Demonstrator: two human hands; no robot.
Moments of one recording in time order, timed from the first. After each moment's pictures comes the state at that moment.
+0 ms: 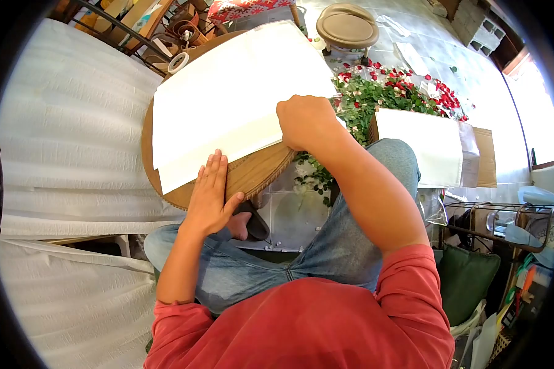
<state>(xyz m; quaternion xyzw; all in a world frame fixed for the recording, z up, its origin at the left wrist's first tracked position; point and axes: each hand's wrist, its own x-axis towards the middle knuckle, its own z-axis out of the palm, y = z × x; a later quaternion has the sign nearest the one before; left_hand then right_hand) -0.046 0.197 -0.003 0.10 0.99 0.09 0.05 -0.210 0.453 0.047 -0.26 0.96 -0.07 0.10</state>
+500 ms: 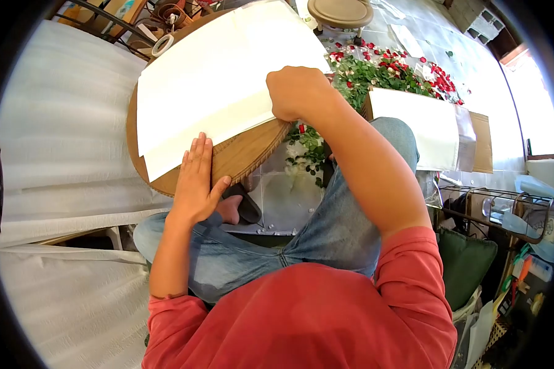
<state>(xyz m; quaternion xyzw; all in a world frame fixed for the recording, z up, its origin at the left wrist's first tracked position) -0.044 0.190 -0.010 0.11 0.99 0.08 0.03 -0.228 0.453 0.038 -0.25 0.96 -0.09 0.12</state>
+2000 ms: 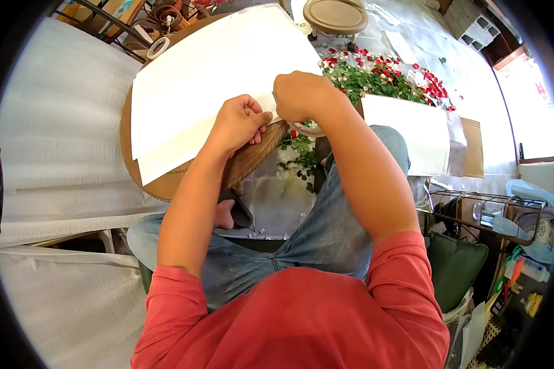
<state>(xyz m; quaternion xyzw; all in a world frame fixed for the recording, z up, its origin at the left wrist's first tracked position) -0.185 0.293 -0.005 -0.09 0.81 0.56 0.15 -0.246 0.472 0.035 -0.24 0.95 -0.11 0.18</state>
